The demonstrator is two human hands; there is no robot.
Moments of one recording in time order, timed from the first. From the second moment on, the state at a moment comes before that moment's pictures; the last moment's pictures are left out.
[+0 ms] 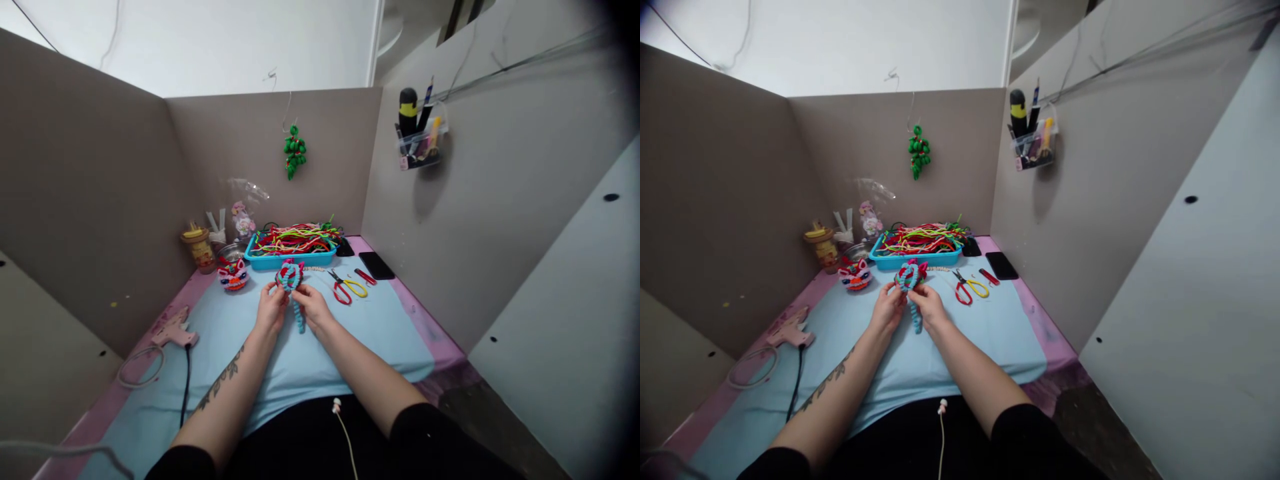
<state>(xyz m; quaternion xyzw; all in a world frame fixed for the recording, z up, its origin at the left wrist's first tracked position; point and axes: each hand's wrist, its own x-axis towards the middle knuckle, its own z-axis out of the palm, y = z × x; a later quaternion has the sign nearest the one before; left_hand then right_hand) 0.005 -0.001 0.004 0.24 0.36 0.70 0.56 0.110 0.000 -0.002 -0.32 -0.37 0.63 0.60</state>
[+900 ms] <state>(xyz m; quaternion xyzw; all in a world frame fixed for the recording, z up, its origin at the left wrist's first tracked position) 0.003 -0.004 0.011 0.18 0.32 0.71 0.61 0.110 -0.004 -0.003 -0.32 -0.44 0.62 0.57</state>
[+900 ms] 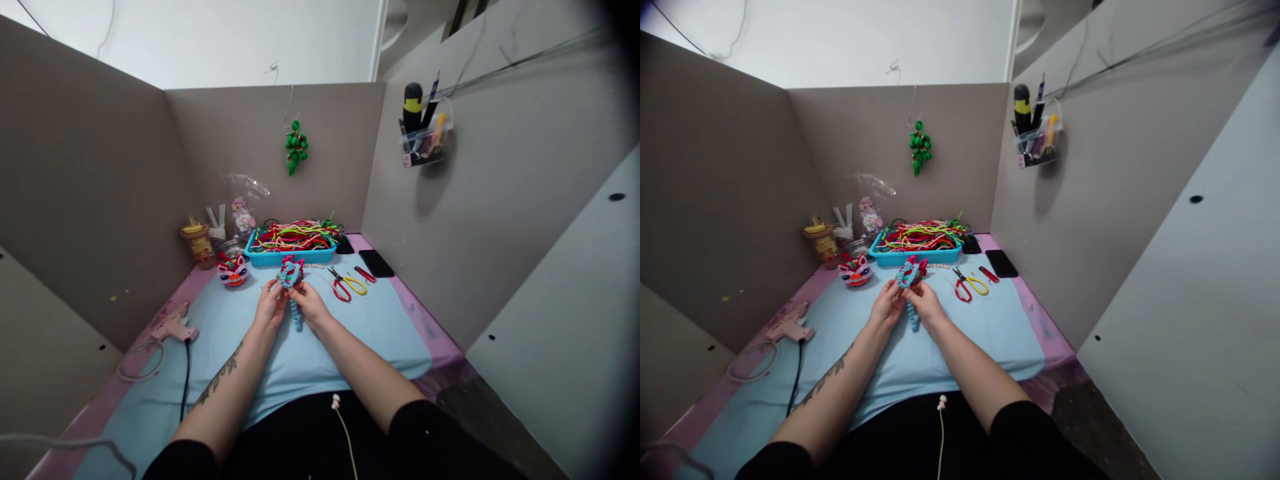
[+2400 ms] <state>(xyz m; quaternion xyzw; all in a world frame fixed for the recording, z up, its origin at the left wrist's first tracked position) -0.001 -0.004 0.012 0.39 0.34 0.70 0.50 0.121 -0.003 -0.002 -0.38 -0.58 0.47 0.55</state>
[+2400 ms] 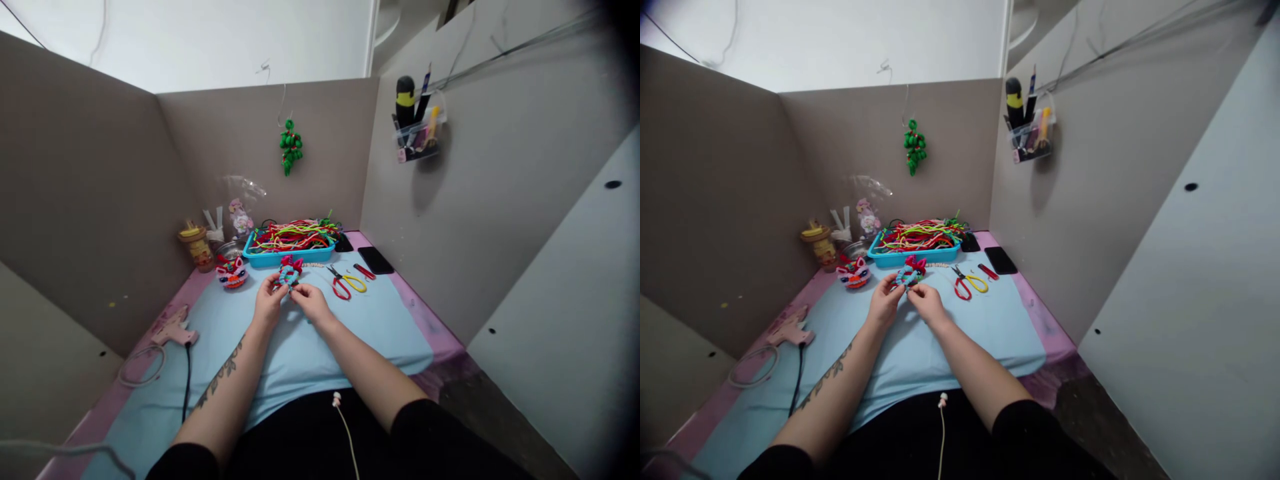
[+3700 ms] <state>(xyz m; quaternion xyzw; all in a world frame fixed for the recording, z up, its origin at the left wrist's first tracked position) -0.010 -0.008 0.019 0.29 0.26 0.70 0.60 0.127 -0.012 -0.001 -0.42 -0.67 0.22 0.57</state>
